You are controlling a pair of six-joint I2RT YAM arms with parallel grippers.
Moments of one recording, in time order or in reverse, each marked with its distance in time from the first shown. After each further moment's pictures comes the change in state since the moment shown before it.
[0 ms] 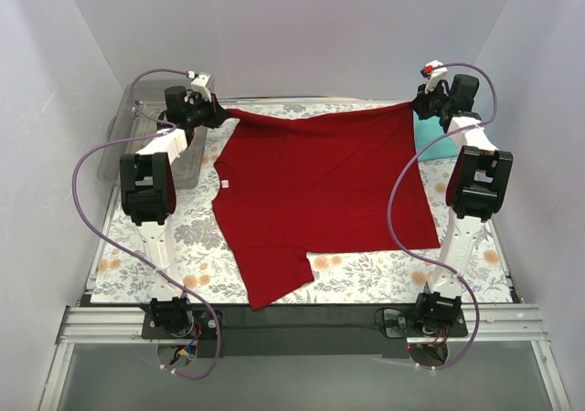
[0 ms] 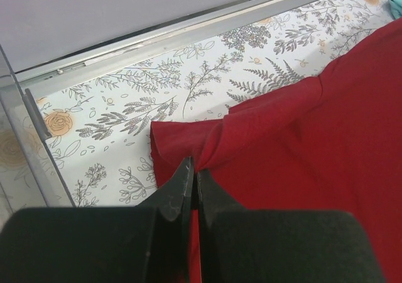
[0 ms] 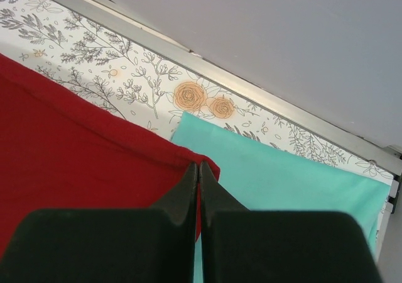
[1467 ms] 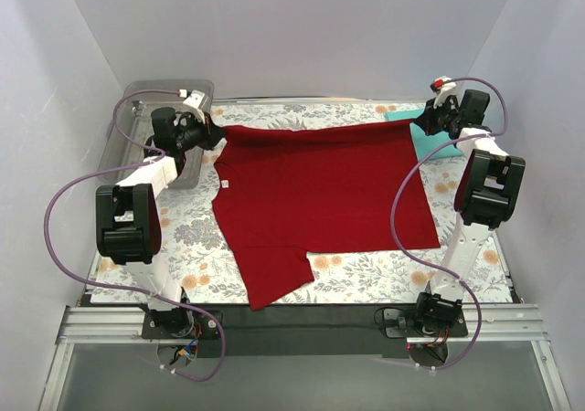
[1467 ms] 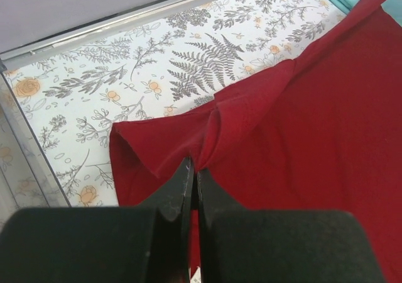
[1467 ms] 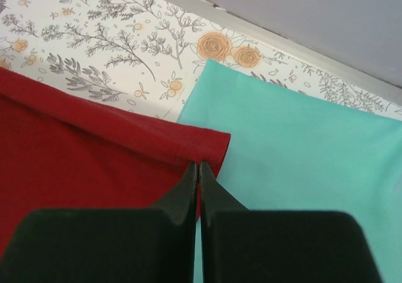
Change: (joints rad) left arm 0.008 -0.449 -0.524 0.130 0.048 0.032; right arm -0.063 -0.105 -0.206 0.010 -0.101 0.003
